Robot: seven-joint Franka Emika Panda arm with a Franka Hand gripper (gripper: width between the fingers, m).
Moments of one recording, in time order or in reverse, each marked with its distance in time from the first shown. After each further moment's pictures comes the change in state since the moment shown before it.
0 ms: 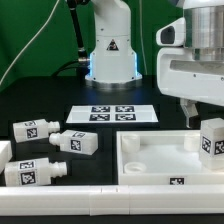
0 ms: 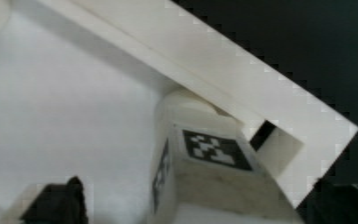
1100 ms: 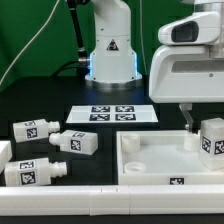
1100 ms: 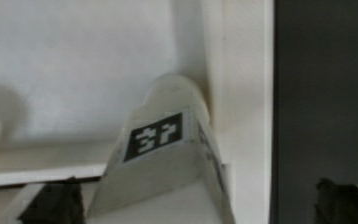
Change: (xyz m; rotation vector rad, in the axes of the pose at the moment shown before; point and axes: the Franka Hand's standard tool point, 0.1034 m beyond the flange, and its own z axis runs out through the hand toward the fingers) arm -0.003 -0.009 -0.003 -0.031 0.010 -0.880
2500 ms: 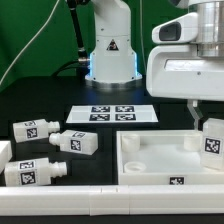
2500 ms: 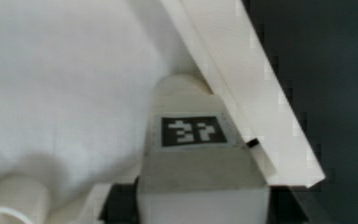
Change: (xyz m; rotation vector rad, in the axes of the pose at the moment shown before) arm -0.006 0.006 0.001 0.013 0.064 0.592
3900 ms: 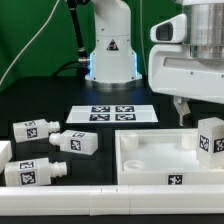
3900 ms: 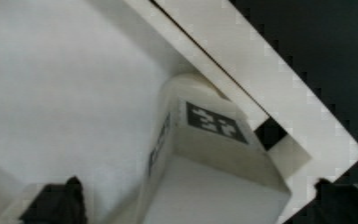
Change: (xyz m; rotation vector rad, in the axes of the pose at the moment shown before) arm 0.000 0.006 0.001 -0.038 -0.069 0.084
